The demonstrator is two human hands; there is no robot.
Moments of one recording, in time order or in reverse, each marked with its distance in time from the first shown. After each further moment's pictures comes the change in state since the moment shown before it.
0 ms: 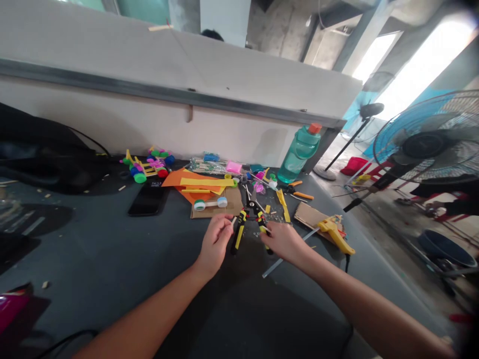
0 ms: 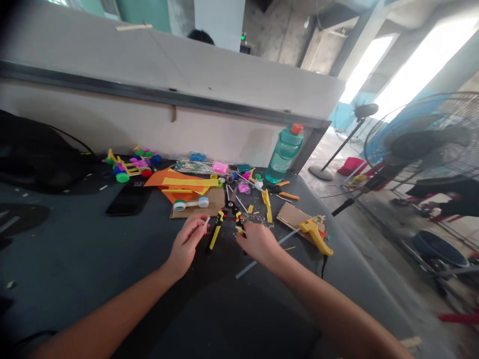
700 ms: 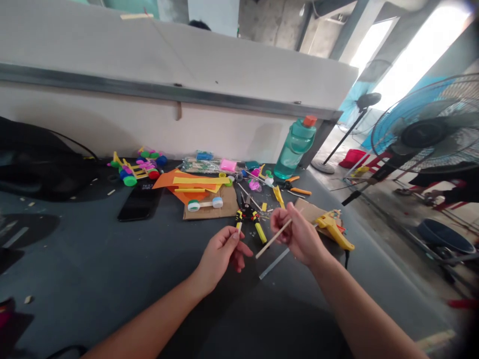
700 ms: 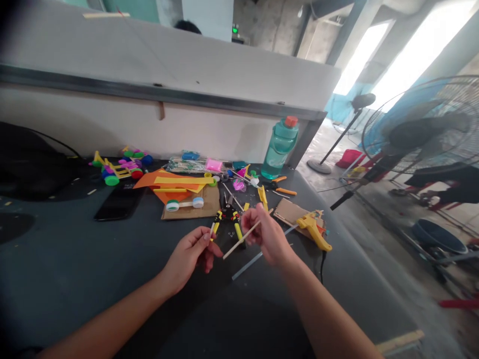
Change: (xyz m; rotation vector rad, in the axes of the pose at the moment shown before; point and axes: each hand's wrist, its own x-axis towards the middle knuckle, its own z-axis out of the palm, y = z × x) left_hand -0.011 0.015 0.021 -0.369 -0.258 -0.509; right_hand -0.019 0.009 -0.026 1.632 -0.044 -0.084
